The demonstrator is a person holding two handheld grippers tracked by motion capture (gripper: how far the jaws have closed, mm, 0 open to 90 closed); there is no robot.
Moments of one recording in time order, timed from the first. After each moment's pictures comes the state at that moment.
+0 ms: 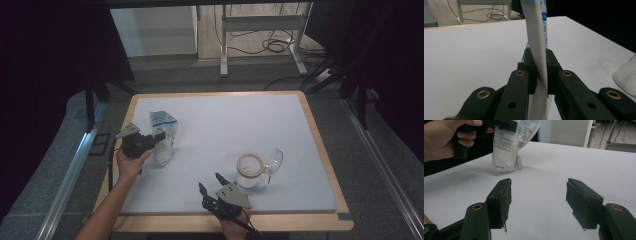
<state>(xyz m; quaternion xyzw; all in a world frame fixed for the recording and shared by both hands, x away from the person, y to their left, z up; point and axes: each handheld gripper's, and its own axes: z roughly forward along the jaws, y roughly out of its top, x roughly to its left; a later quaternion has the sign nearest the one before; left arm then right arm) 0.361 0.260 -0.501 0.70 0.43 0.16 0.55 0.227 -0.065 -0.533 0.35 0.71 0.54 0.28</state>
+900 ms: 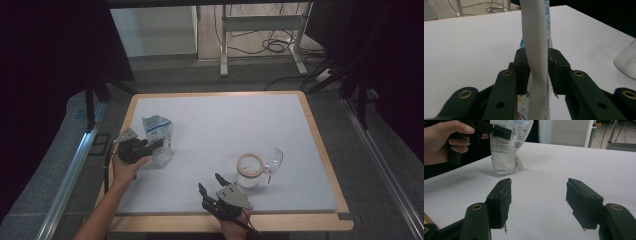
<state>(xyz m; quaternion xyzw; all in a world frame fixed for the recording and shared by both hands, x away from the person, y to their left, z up) 0.351 0.266 -0.508 0.72 0.42 0.16 0.53 0.226 -0.066 -0.534 0.36 0.70 0.55 0.27</state>
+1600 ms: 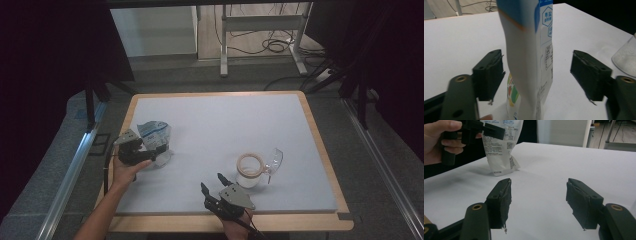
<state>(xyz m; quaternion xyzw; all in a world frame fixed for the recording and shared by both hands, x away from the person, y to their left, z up) 0.342 0.266 -0.506 0.72 0.42 0.16 0.52 0.226 -0.072 -0.534 0.36 0.70 0.55 0.27</state>
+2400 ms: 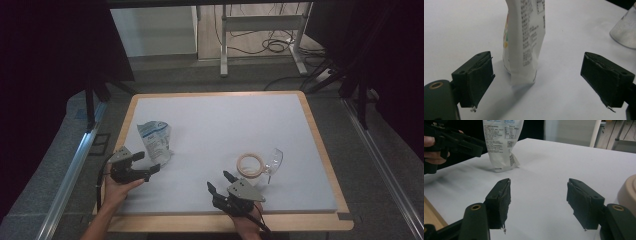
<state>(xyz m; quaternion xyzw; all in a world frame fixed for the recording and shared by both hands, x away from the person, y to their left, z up) 0.295 0.275 -0.528 0.75 0.43 0.16 0.48 0.234 -0.096 -0.515 0.34 0.73 0.54 0.25</state>
